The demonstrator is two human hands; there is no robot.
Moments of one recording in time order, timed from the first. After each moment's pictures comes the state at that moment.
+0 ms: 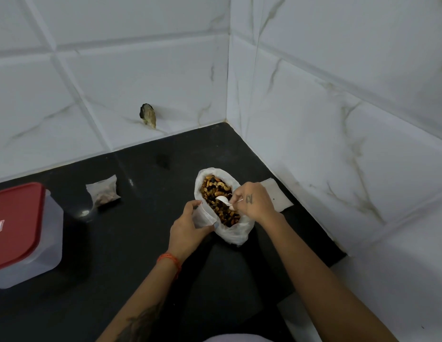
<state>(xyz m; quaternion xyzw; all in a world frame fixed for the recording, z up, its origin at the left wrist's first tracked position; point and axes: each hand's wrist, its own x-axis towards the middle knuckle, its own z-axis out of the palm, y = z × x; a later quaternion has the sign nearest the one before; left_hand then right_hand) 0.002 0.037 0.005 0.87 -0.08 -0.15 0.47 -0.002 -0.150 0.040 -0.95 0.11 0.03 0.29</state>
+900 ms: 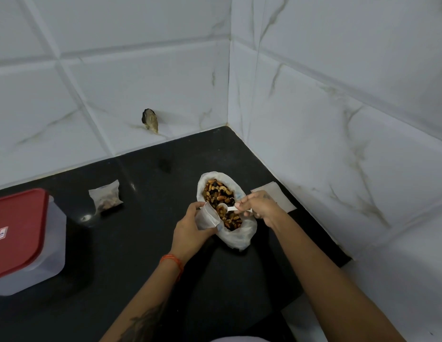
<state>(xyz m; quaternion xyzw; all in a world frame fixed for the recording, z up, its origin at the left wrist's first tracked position) 0.010 0.036 0.005 0.85 -0.11 -0.14 0.49 0.002 -0.164 0.029 -0.73 0.30 0.11 0.60</state>
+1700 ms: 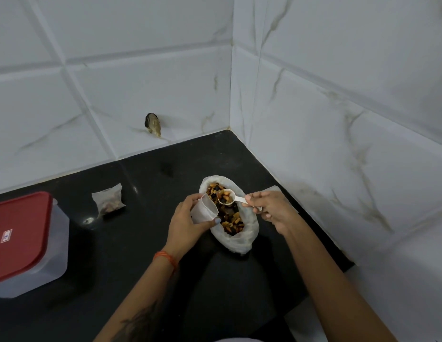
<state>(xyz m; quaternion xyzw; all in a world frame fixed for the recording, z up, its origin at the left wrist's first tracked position) 0.025 0.042 0.020 0.84 -0.14 -0.09 0.51 -0.020 -0.171 0.057 -0.65 0.28 0.05 0.70</state>
